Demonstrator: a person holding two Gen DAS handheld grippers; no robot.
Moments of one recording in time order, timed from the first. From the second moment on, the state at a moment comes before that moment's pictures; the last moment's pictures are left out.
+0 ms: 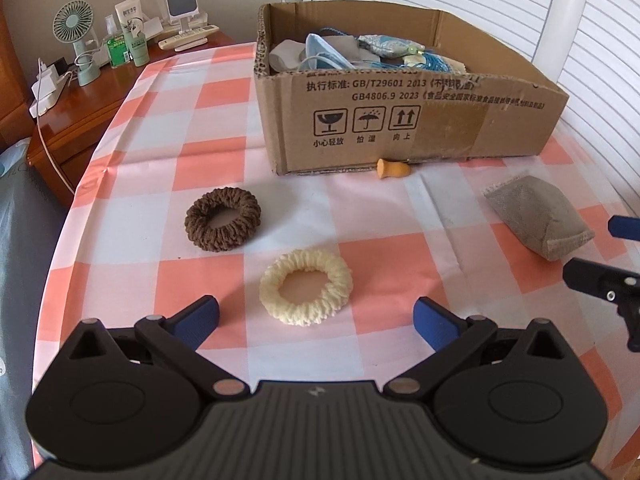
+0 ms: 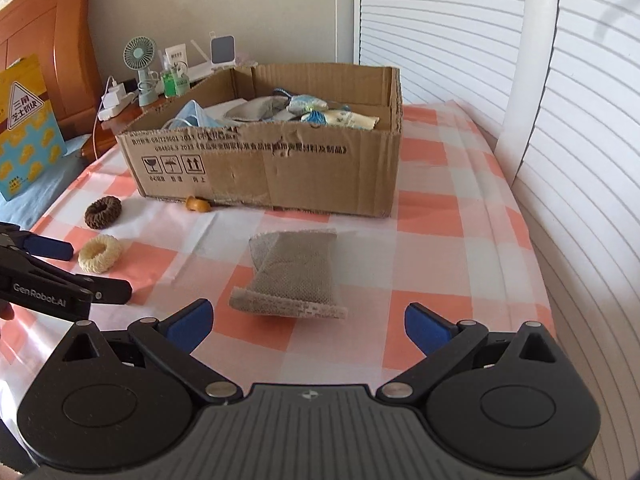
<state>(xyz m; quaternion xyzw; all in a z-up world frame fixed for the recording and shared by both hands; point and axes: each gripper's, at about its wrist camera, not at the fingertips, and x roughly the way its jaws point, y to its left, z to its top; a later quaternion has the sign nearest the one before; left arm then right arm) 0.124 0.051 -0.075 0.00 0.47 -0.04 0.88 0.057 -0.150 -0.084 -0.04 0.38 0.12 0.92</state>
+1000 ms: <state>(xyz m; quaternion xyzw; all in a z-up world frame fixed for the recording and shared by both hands) 0.122 0.024 -0.070 0.00 0.43 -0.06 0.90 0.067 -0.134 -0.105 -0.08 0.37 0.11 0.92</state>
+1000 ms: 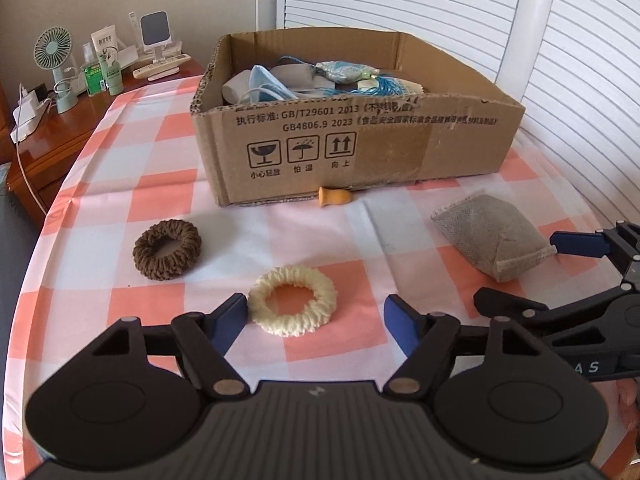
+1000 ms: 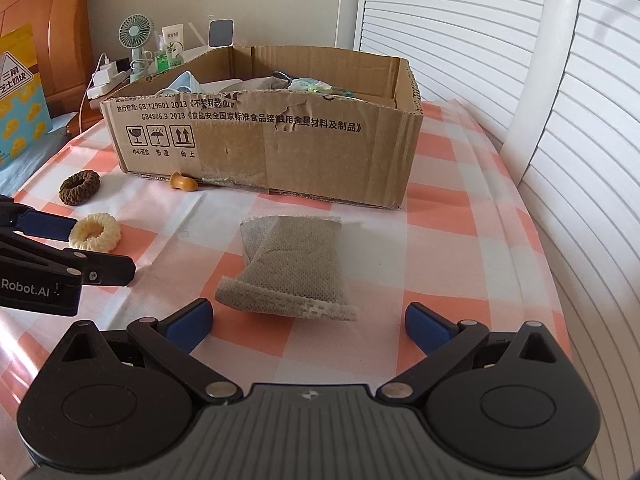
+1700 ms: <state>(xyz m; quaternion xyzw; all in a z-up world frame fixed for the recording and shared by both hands) 0.120 0.026 -0.070 0.01 0.40 -0.07 0.91 0.101 -0.119 -0.102 -0.10 0.37 0.14 0.91</state>
